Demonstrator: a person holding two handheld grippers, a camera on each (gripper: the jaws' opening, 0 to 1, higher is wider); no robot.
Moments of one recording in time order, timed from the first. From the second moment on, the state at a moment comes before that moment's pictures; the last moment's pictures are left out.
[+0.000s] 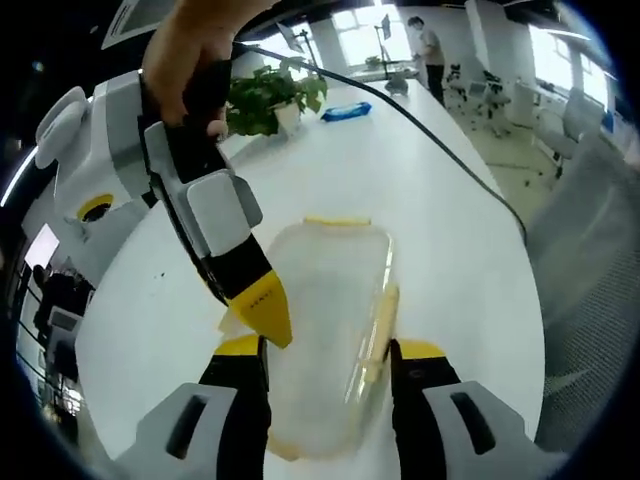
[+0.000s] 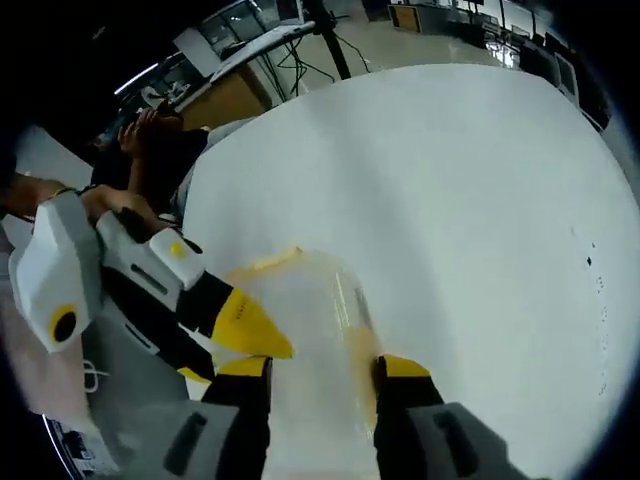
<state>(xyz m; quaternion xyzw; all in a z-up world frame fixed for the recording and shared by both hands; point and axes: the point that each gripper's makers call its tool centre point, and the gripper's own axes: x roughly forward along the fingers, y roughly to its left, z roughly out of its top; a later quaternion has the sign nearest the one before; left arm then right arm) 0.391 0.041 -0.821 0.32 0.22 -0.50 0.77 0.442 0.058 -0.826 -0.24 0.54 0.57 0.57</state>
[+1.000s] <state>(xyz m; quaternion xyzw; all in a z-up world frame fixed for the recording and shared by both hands) 0.393 0.041 -0.823 0.34 0.19 -0.48 0.79 0.436 0.061 -0.831 -0.19 0.51 0.62 0.56</state>
